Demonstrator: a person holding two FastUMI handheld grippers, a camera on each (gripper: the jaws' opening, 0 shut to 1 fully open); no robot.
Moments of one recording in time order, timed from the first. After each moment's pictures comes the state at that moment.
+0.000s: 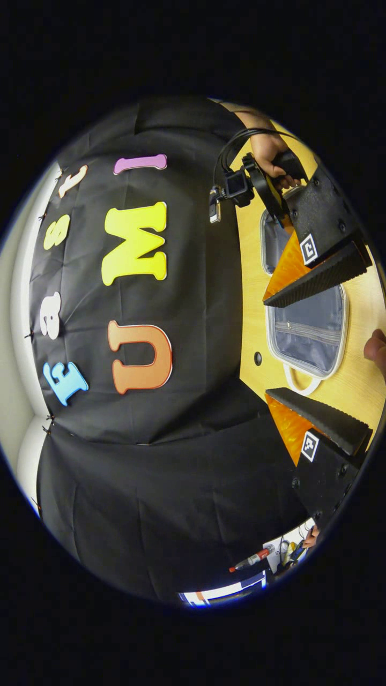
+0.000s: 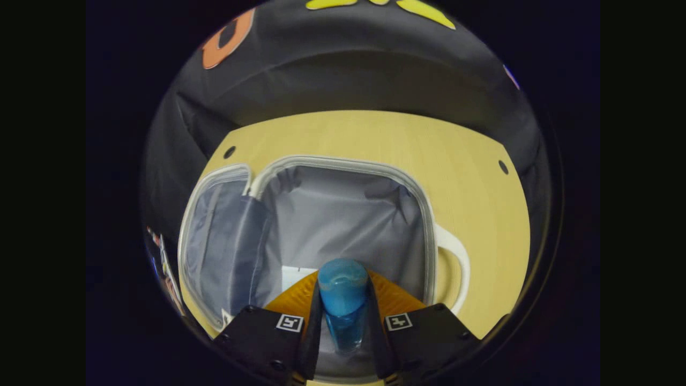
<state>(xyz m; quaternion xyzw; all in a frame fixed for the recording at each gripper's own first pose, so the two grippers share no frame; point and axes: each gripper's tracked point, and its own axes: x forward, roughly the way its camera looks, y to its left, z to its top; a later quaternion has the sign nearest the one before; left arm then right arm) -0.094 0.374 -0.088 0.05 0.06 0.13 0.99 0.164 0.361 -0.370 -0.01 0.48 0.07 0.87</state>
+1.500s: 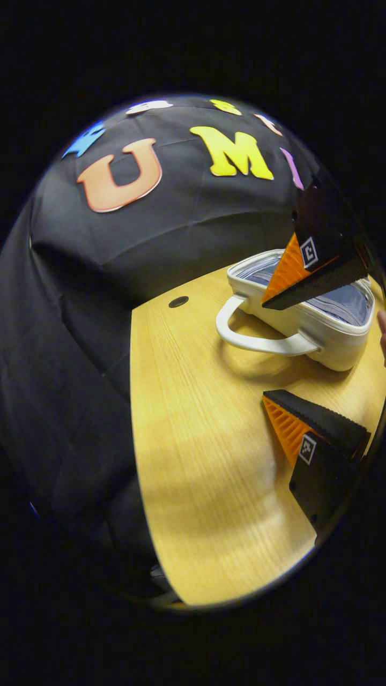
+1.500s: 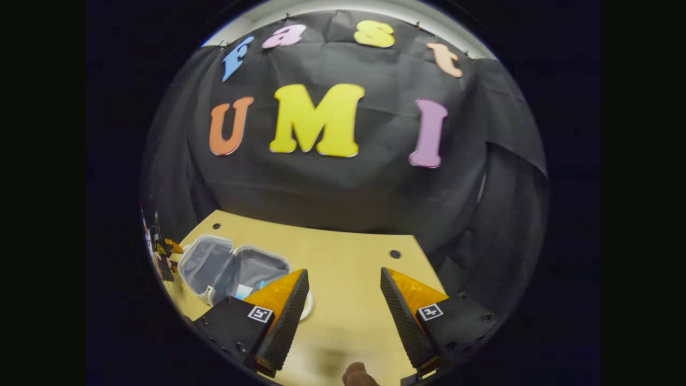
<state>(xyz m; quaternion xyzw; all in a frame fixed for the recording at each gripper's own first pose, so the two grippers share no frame) 0.008 0.506 -0.315 -0.55 0.23 0.12 0.80 0.029 0.123 -0.094 -0.05 0.13 -0.02 0.99</state>
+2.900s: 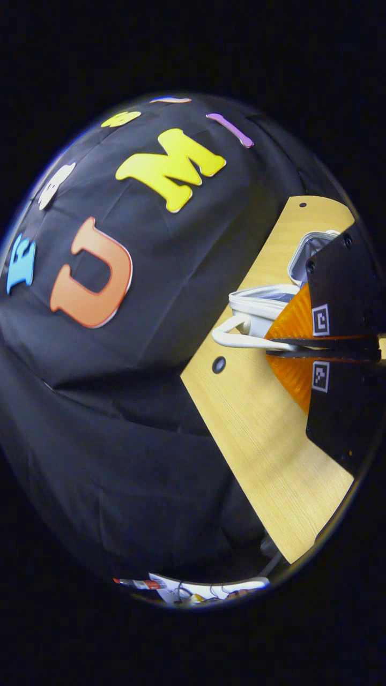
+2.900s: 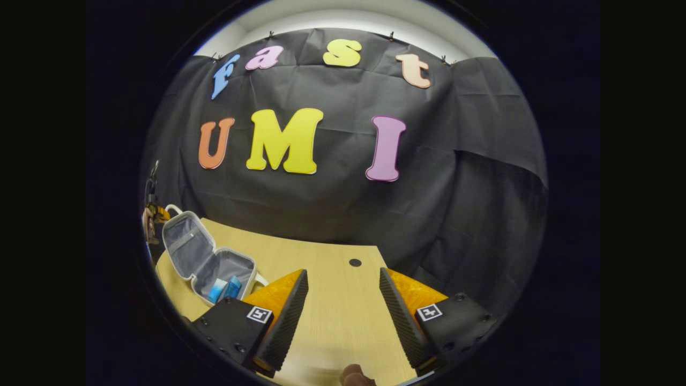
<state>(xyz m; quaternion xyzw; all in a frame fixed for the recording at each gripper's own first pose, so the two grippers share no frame) 0.027 0.417 -0.119 -0.21 0.18 0.13 0.95 -0.009 0.019 -0.069 -0.07 0.09 -0.02 0.99</state>
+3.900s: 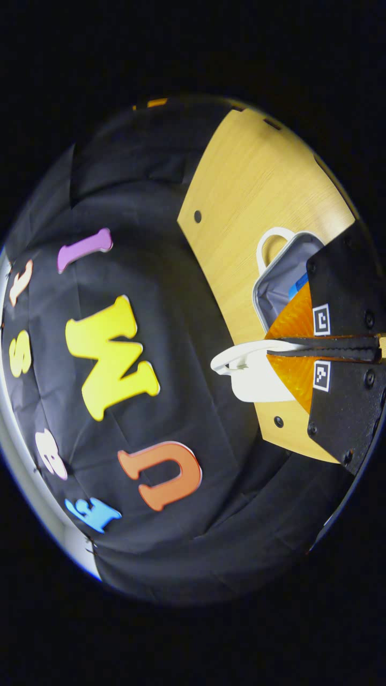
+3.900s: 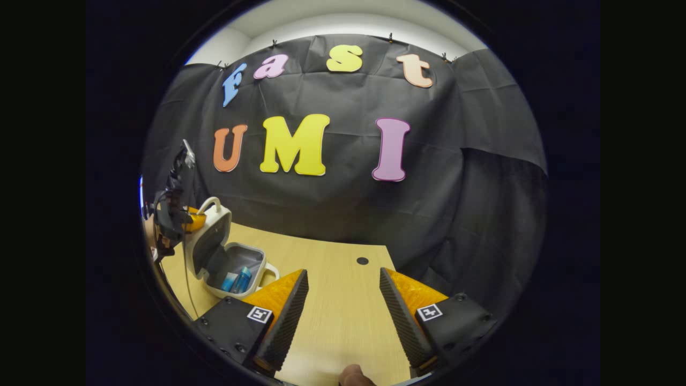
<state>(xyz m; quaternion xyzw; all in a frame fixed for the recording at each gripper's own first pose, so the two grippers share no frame) 0.018 0.129 -0.122 0.26 0.15 -0.04 0.95 -0.040 -0.017 -0.075 -0.06 0.09 0.03 0.99</state>
